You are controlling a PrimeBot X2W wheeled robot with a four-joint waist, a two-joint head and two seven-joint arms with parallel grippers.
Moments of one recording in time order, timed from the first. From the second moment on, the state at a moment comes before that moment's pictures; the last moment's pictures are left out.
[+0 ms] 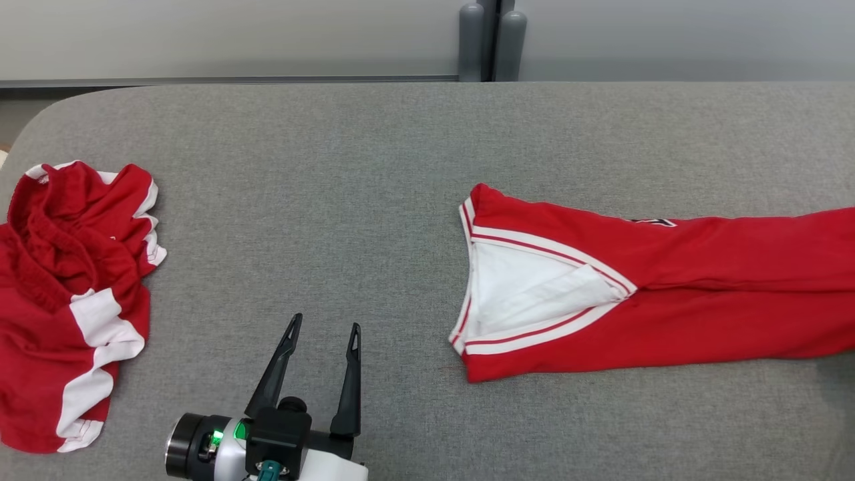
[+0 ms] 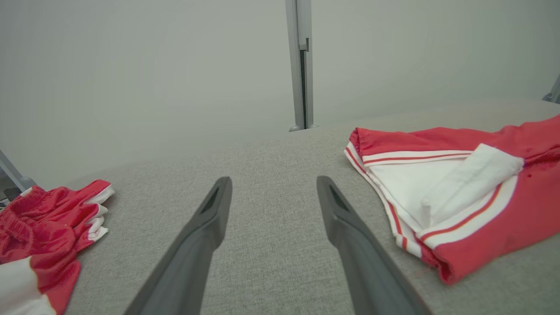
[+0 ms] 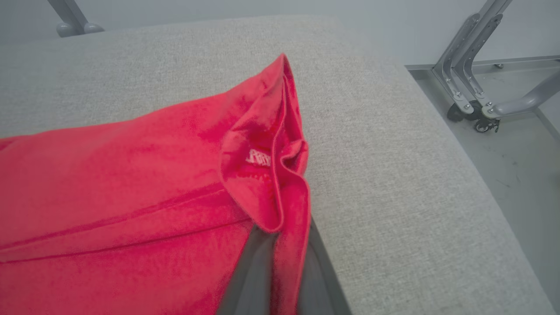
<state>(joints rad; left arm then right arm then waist) -0.07 0.23 -0.57 0.03 -0.24 0.41 -0.26 -0.62 -0.62 0.57 1.11 0.91 0.13 -0.05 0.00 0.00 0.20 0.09</state>
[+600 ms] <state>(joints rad) -0.06 0.19 -0.52 0.08 -0.20 0.36 -0.26 -0.82 -0.60 0.64 0.93 0.66 0.13 0.02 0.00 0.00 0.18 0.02</state>
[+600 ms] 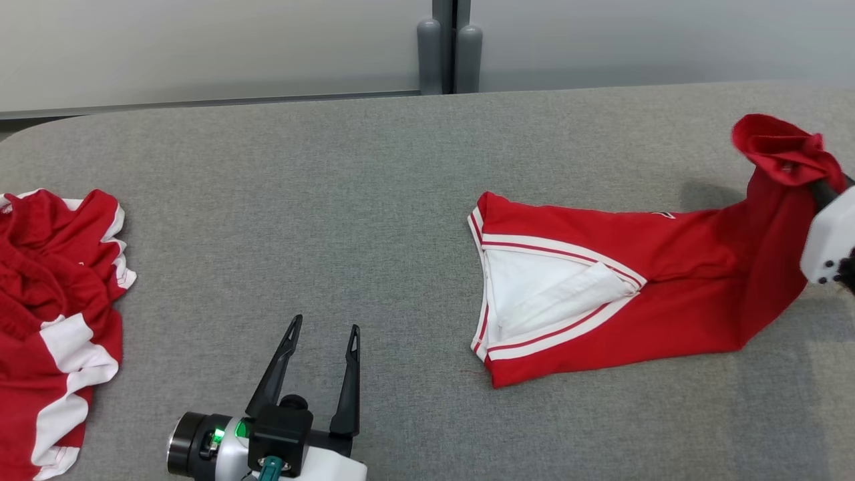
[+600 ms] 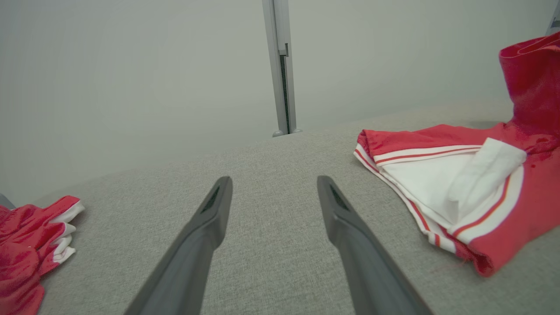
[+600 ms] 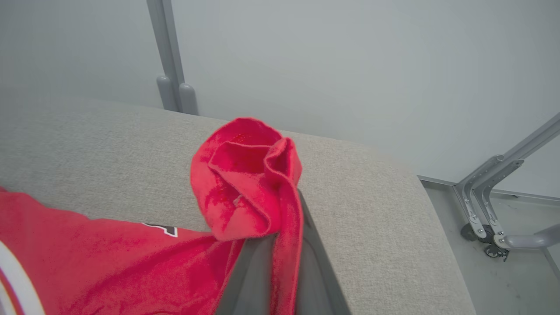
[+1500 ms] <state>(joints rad) -0.06 0.12 -0.49 0.15 -0.17 0.28 -0.26 -0.36 -0.19 0.33 0.14 0.15 0.13 0.45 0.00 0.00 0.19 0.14</state>
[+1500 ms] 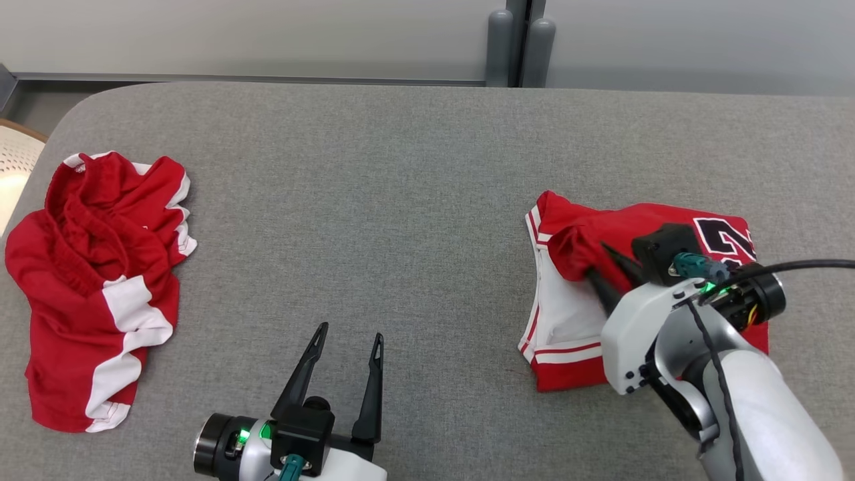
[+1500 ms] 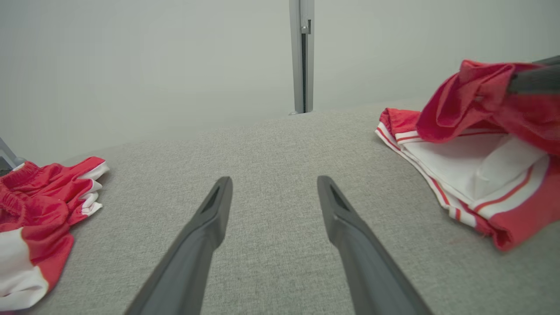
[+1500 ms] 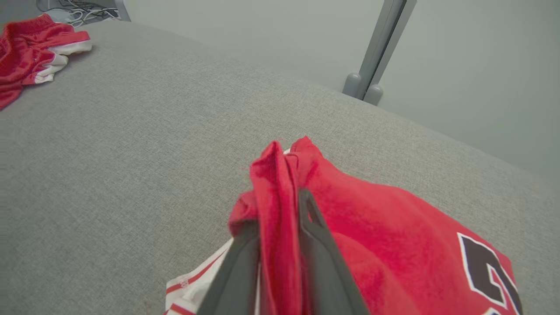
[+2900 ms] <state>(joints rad) 0.04 0.08 -0.35 0.11 -0.14 0.19 -0.26 -0.32 -0.24 0.30 0.61 0.15 0.13 -0.26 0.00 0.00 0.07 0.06</state>
